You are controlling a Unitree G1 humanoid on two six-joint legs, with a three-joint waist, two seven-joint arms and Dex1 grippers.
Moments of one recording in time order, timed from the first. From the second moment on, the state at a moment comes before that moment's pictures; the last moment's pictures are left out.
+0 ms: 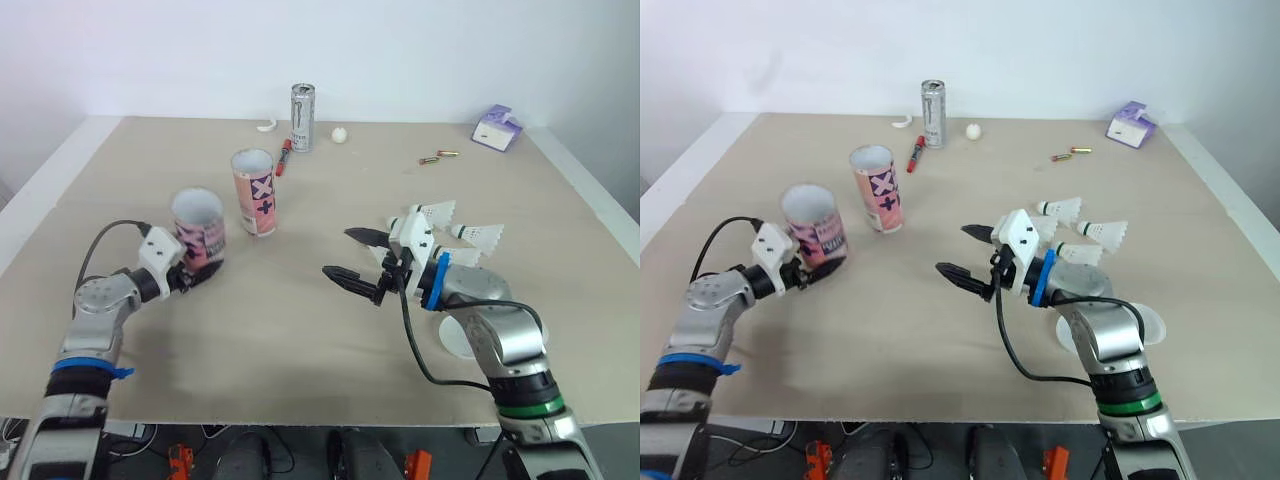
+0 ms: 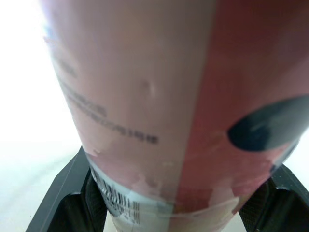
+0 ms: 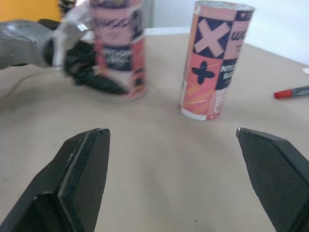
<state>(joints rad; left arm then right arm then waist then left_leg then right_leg) -0.40 0.64 0.04 0.37 -0.20 -0.07 -0.98 -0.38 -0.46 0.06 -0.25 0.37 0.40 0.84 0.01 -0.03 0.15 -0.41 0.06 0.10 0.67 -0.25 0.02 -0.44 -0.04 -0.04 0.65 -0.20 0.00</state>
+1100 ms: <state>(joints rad) -0.70 0.60 -0.36 0.13 -0.03 0.27 -1.27 0.02 -0.61 -0.13 -0.61 0.56 0.52 0.75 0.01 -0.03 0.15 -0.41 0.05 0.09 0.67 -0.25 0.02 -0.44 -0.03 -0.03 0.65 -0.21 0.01</state>
